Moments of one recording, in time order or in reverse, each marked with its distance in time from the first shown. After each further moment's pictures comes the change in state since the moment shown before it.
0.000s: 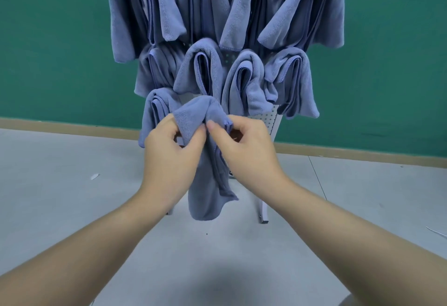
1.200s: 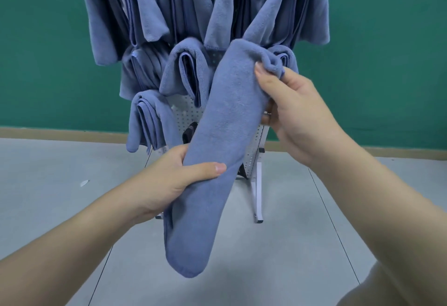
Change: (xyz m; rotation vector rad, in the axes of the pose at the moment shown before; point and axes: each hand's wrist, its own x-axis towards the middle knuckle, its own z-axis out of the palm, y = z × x) left_hand -0.002 0.014 -0.008 -0.240 -0.759 -0.451; right_hand 0.025 -0.030 -0.075 0.438 0.019 0.083
